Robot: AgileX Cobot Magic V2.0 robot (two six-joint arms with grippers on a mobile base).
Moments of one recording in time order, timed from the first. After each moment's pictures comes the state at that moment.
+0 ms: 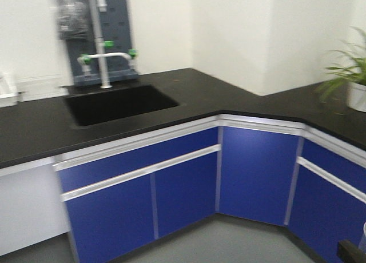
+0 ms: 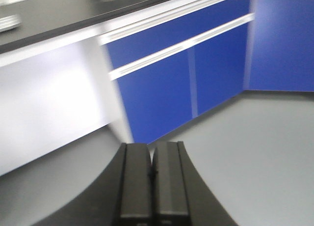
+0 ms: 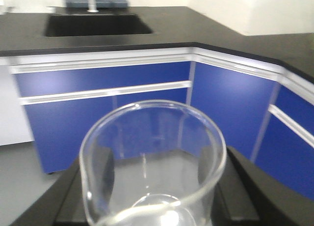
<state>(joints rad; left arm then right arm) -0.04 -0.02 0.03 0.06 0.37 0.02 0.28 0.64 -0.42 -0.54 0.11 0.53</state>
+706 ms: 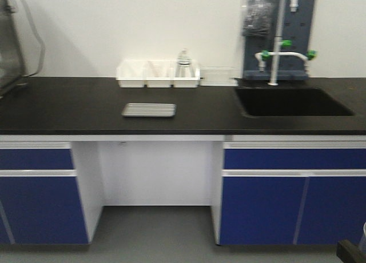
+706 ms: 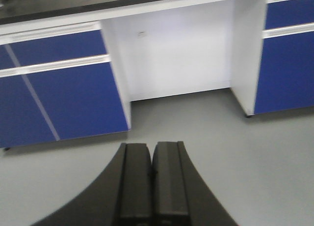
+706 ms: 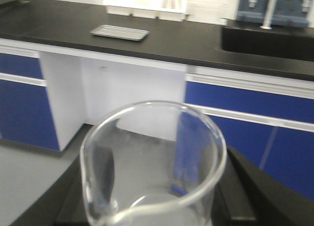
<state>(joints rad) -0.04 -0.02 0.03 0.06 0.37 0.02 0.28 0.64 -0.42 -0.54 0.11 0.53</state>
